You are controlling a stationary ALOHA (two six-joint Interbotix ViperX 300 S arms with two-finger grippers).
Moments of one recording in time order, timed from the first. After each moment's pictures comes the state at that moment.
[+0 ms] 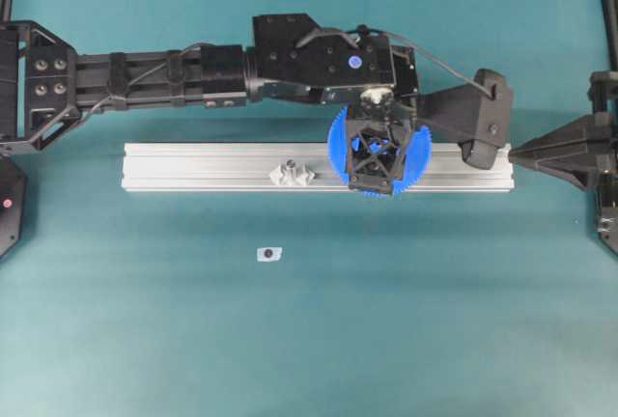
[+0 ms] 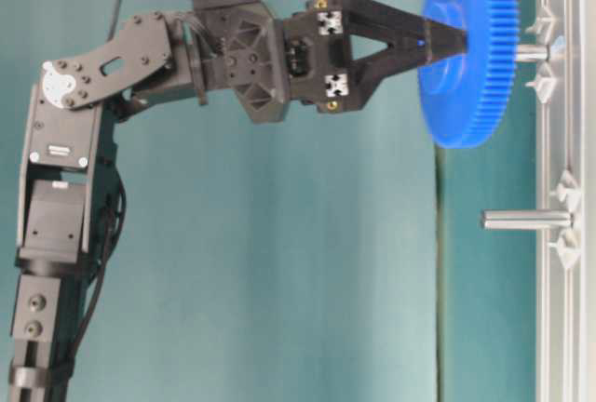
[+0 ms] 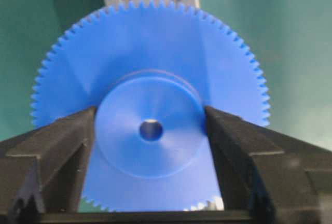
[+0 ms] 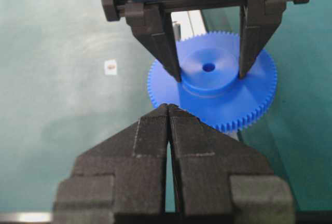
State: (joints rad) left arm 0.10 0.60 -0.53 0.02 1.23 0.30; right arm -0.07 -1.10 1.31 0.04 0.06 0.10
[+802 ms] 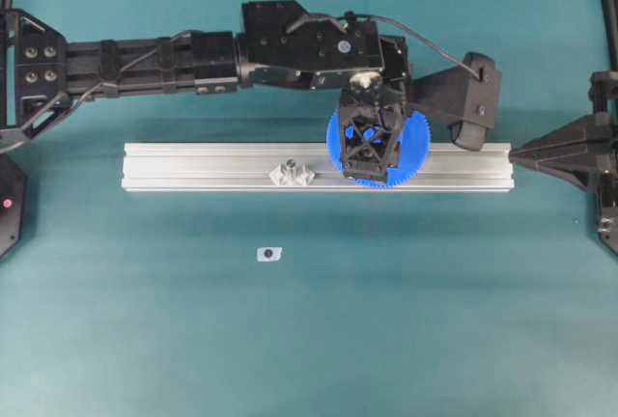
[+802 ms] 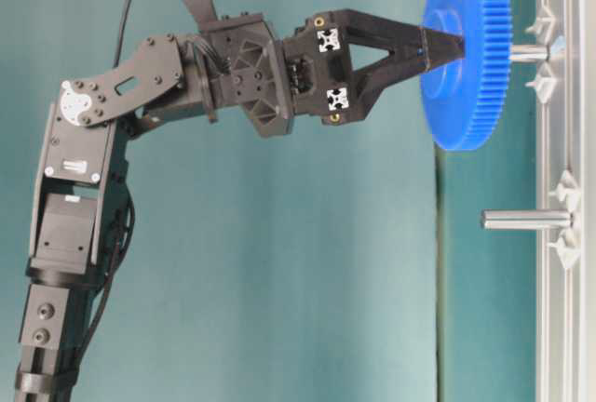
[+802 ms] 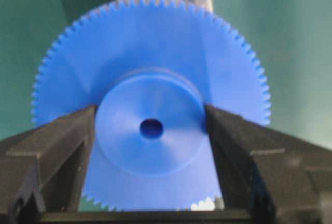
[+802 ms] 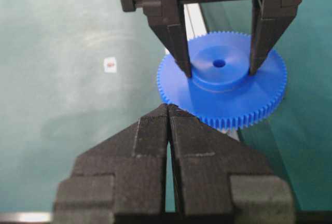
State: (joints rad) left arm 0.14 0.57 -0.49 0.02 1.20 0.32; right arm -0.07 -1.10 1.31 0.04 0.06 0.10
